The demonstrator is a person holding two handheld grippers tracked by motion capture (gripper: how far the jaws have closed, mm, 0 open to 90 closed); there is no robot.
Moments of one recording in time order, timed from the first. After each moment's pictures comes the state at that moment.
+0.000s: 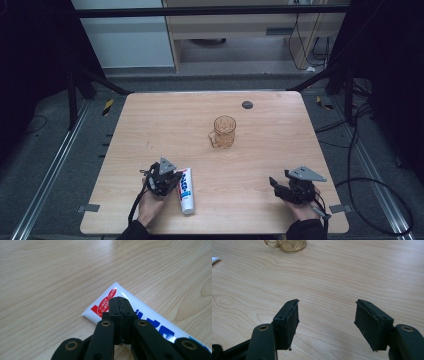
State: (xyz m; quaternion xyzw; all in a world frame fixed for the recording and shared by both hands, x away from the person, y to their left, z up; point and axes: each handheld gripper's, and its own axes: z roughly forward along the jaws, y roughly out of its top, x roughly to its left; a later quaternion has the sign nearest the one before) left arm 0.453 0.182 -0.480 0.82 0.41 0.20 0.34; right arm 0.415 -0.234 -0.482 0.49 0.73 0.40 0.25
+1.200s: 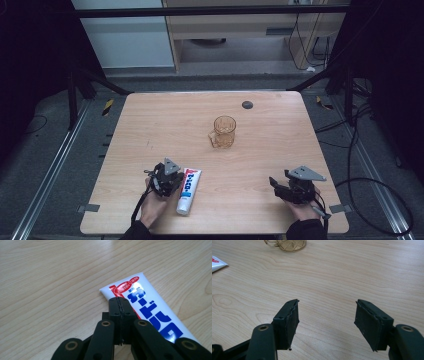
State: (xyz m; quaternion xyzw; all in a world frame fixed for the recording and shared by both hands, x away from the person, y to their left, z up) left arm 0.452 0.171 -0.482 0.83 0.41 0.19 0.32; right arm 0.416 -0.234 -0.483 0.49 0.74 0.40 0.25
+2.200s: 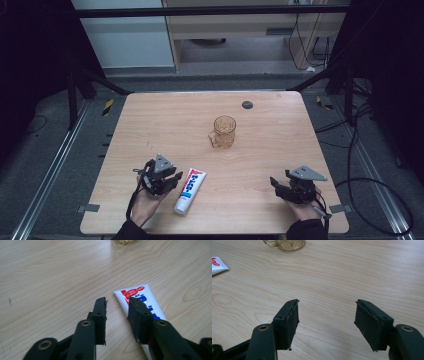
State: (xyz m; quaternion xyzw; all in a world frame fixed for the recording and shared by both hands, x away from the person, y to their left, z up) left arm 0.444 0.187 -0.444 0.82 0.41 0.19 0.35; right arm 0.416 -0.236 -0.482 0.49 0.73 0.40 0.24
